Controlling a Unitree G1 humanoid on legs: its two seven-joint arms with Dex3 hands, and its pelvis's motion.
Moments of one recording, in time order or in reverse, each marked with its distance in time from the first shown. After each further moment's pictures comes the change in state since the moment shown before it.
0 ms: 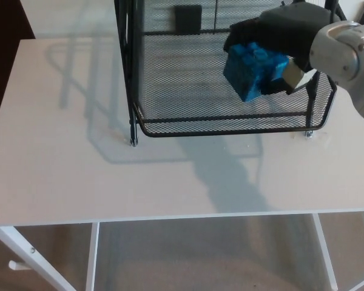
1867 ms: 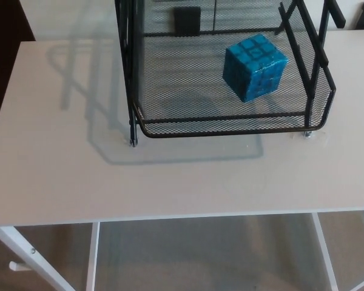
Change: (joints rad) left_arm 0.031 -0.008 0.024 0.015 -0.001 -0.011 -0.003; right_arm 0.919 -0.317 -1.417 0.039 0.325 0.027 0.022
